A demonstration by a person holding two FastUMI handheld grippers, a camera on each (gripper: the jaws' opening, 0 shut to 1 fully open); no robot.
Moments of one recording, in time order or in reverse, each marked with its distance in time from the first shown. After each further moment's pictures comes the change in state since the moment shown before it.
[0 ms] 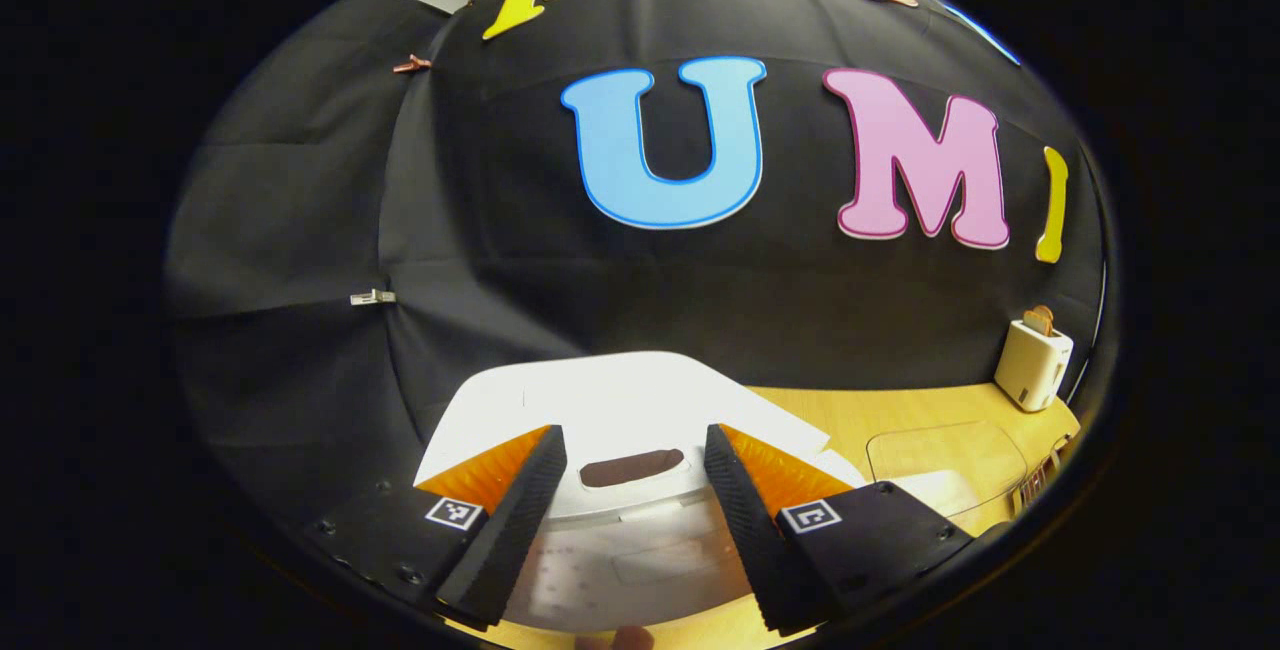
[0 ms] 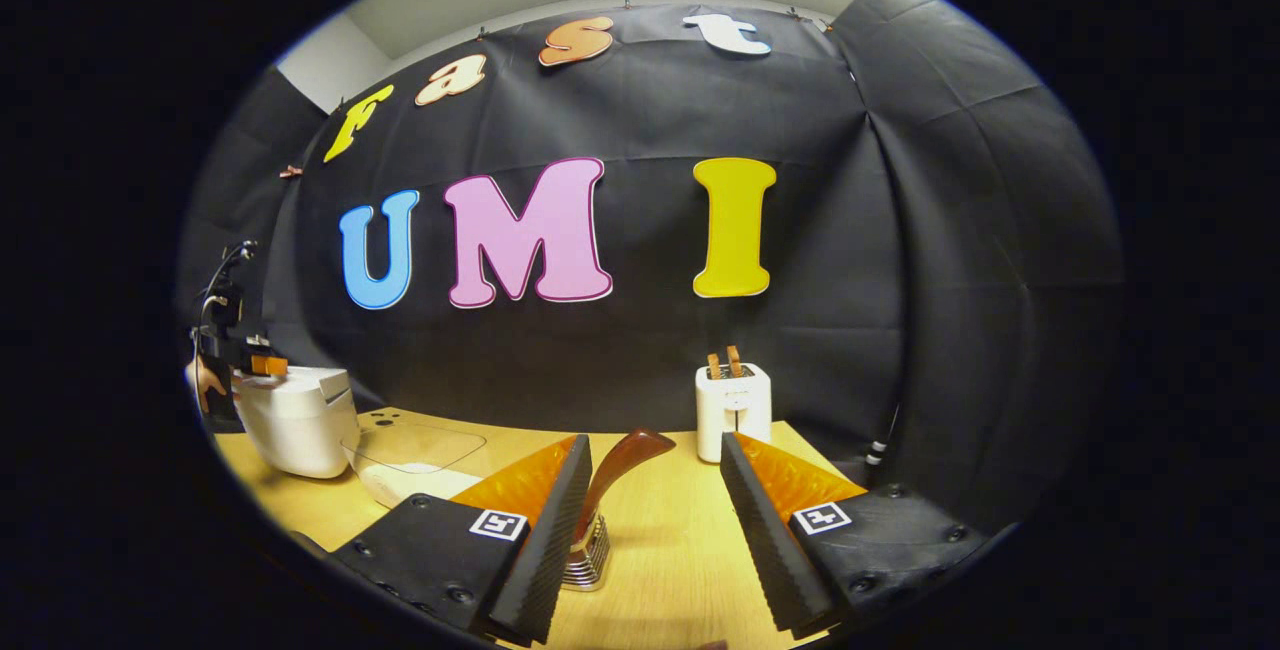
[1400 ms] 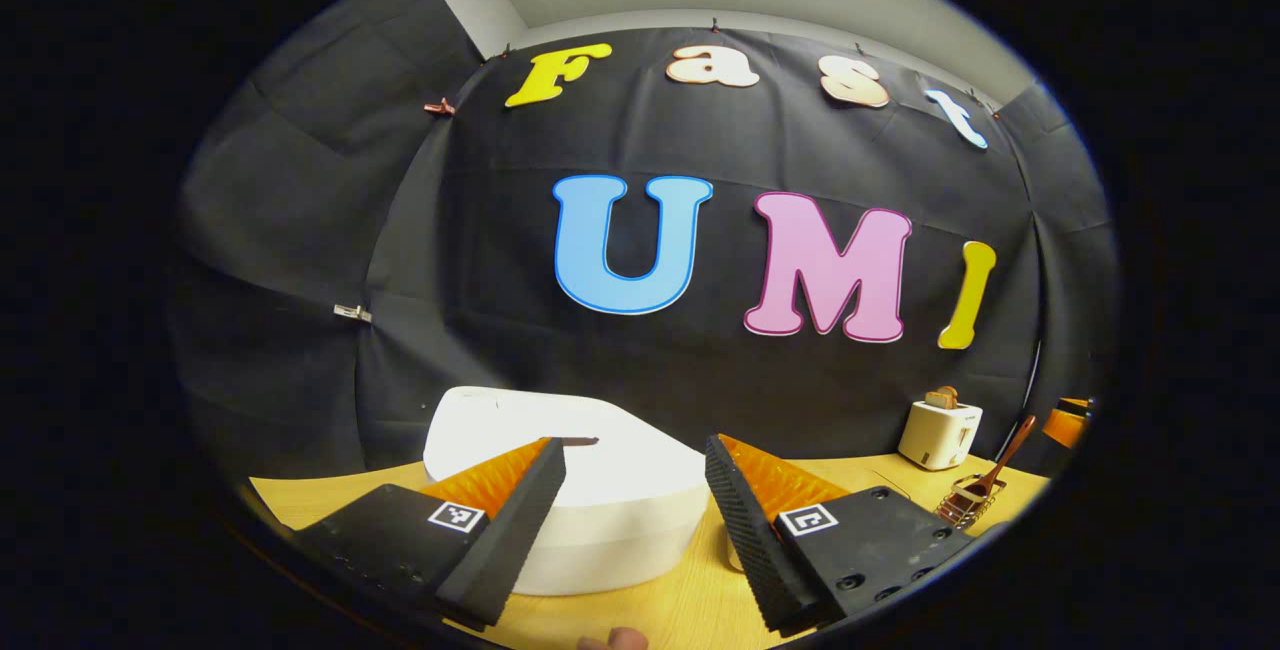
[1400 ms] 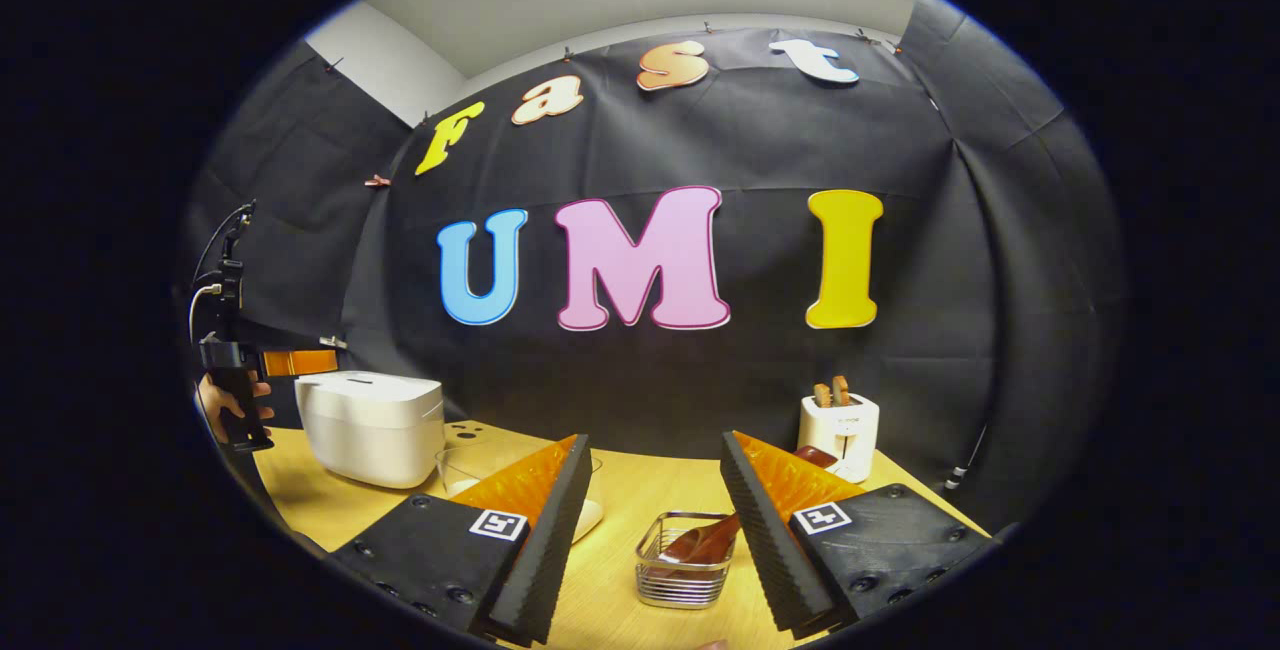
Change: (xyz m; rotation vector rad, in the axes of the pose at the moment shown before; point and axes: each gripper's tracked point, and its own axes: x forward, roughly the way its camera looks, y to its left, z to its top) left arm -0.136 -0.039 0.006 -0.140 -0.358 -0.193; right arm -0.018 0.121 0.001 -0.057 -0.098 0.255
